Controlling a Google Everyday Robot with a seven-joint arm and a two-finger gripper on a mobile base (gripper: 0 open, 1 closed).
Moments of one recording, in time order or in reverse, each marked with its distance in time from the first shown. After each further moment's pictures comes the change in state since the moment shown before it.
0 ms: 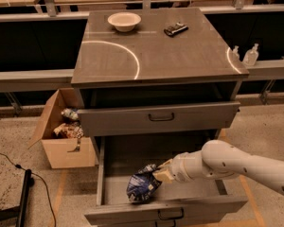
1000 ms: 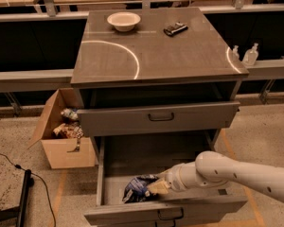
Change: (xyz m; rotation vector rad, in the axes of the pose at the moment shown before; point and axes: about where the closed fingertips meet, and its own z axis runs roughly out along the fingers) arm 0.046 0.000 0.047 -0.021 0.030 0.164
